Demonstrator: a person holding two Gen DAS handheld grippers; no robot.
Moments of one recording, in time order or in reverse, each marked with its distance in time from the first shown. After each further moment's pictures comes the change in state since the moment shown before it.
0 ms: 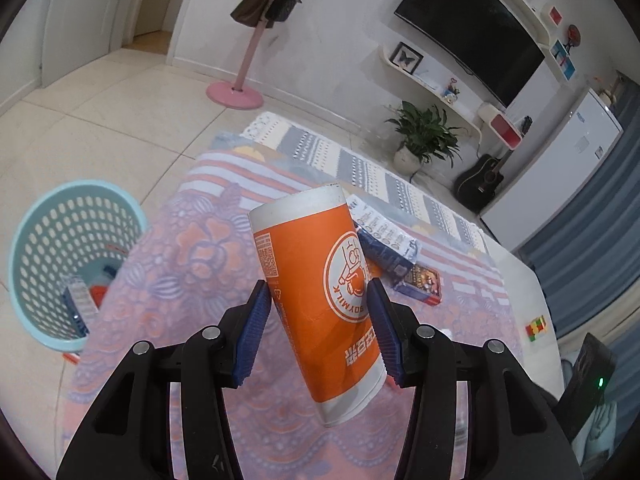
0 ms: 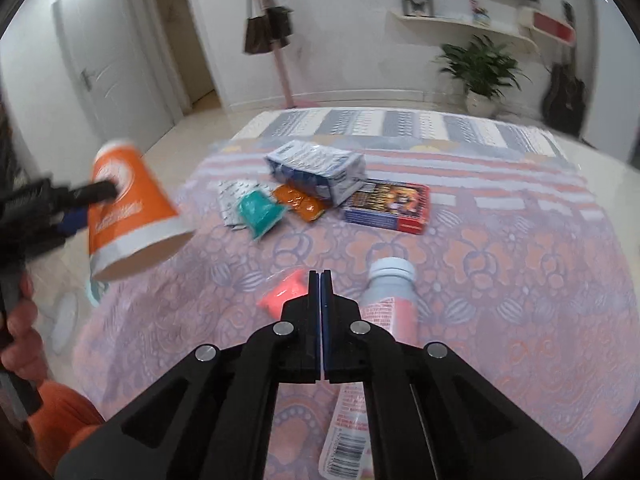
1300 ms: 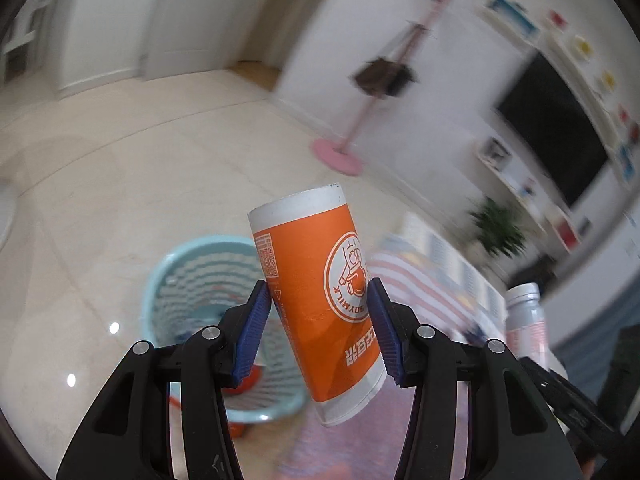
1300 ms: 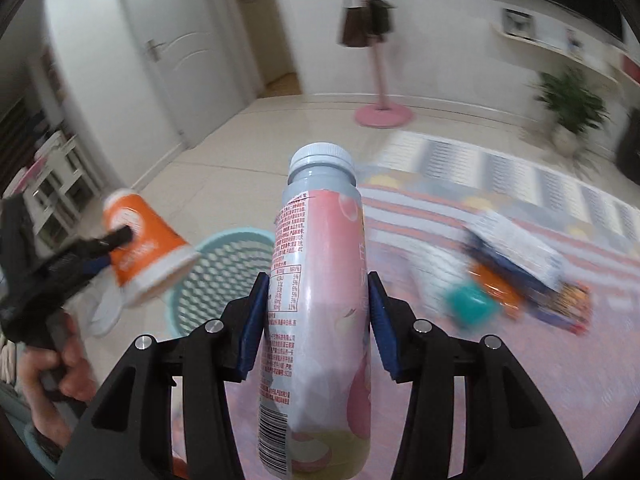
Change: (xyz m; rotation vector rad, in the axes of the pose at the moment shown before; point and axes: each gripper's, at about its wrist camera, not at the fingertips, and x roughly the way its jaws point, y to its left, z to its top) left arm -0.101 0.205 0.050 -0.268 -0.217 0.215; right arm 0.051 0.225 0.081 -0.192 0.050 0.250
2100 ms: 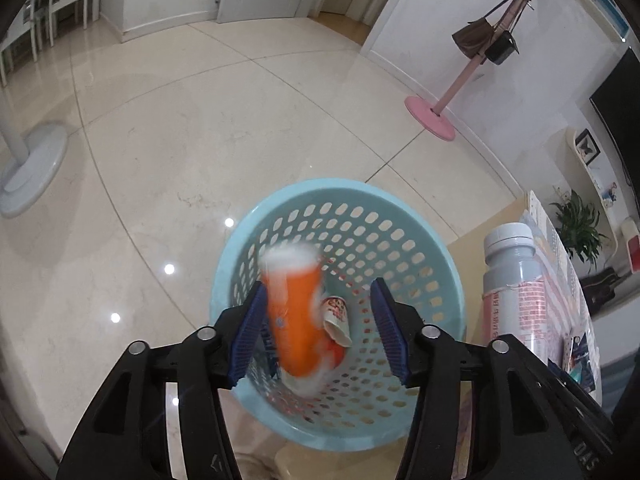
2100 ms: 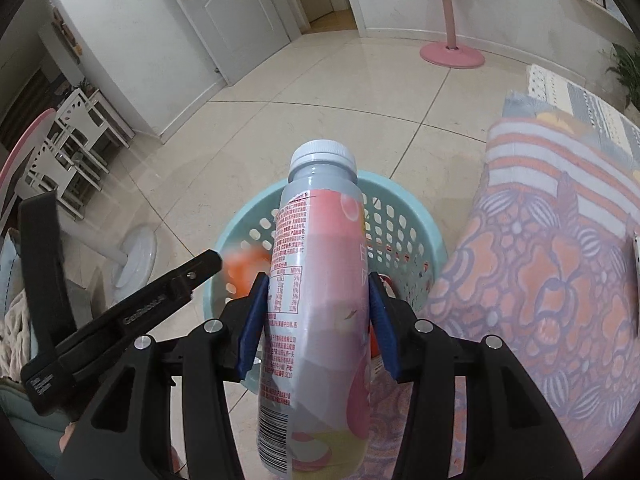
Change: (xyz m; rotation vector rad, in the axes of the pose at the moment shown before) left arm 0.081 0.087 -0.001 -0.104 0.164 0.250; right arm 0.180 0.104 -0.007 -0.012 0.224 0.109
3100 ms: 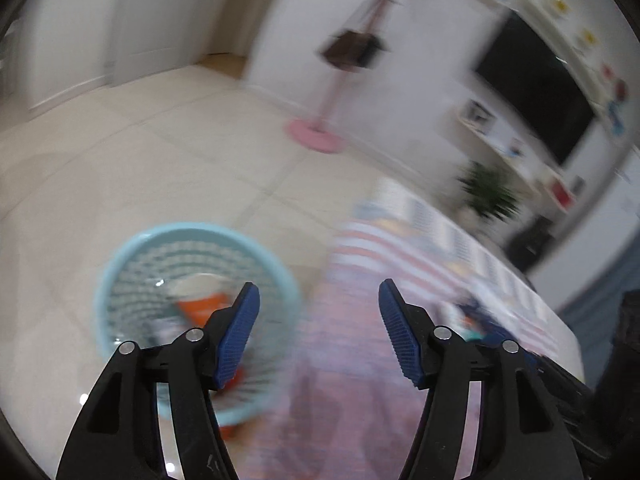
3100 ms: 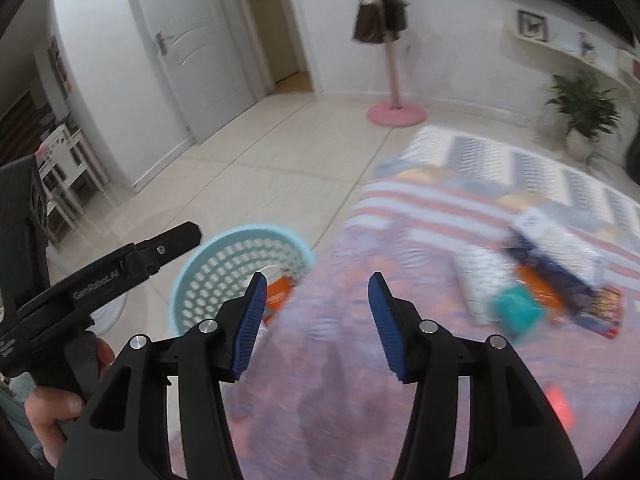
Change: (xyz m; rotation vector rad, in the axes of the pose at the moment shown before) left arm -0.082 -0.145 -0.050 0.298 -0.102 -0.334; right arm -0.162 -0.082 -0.043 0.017 -0.254 -0.140
